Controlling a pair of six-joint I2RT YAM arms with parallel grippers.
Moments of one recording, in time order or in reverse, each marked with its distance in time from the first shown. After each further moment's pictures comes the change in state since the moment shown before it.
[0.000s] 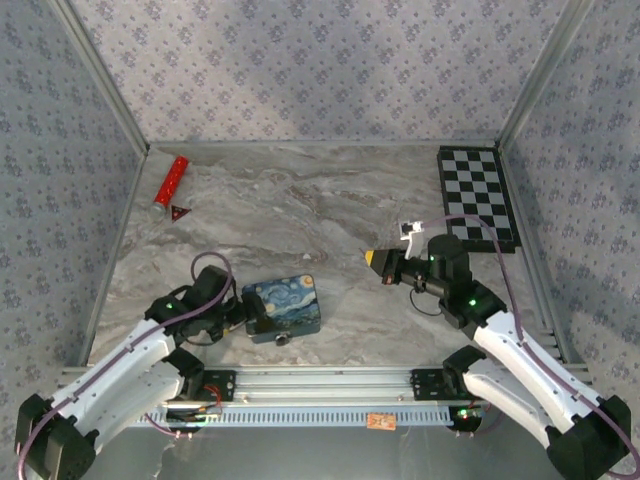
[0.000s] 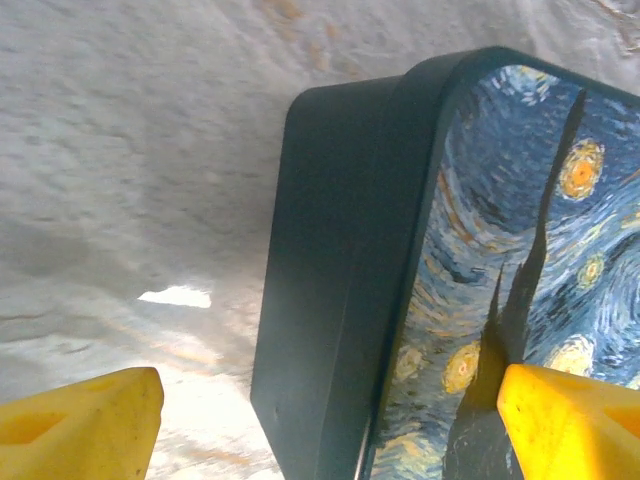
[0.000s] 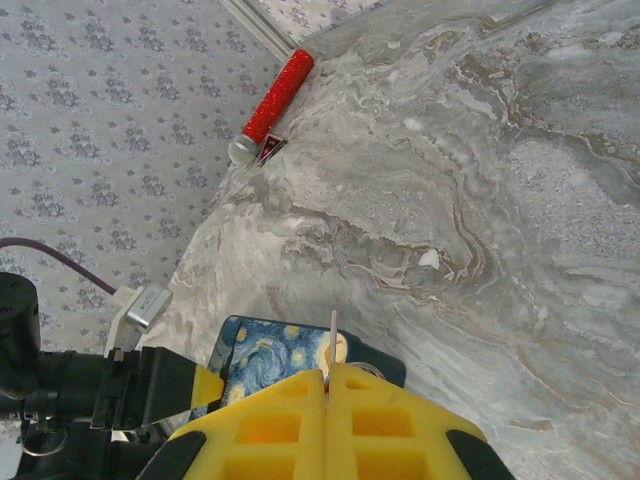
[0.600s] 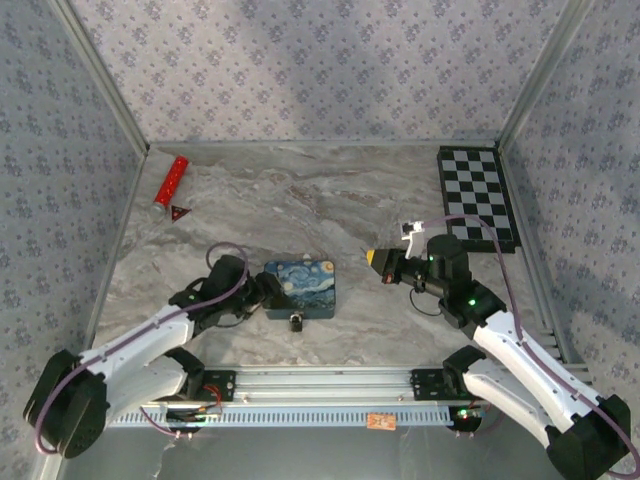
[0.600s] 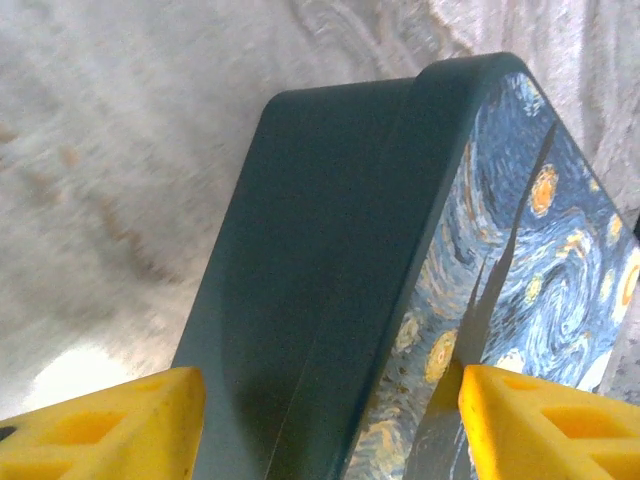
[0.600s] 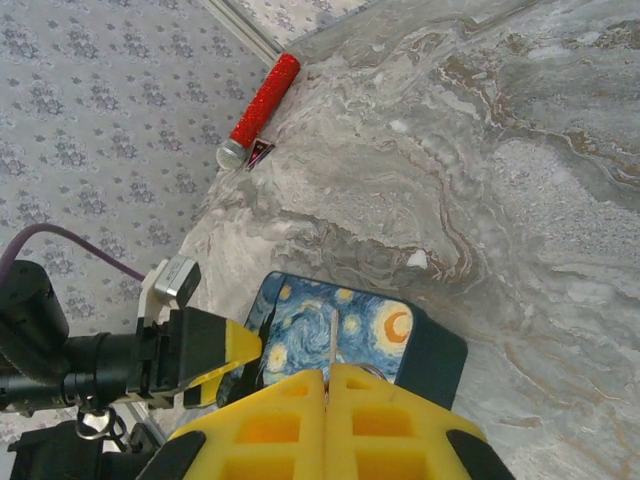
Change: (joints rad) left arm -0.014 0.247 -0.058 0.544 0.011 -0.177; right arm 0.000 0.002 -0.001 -0.006 0.031 0.009
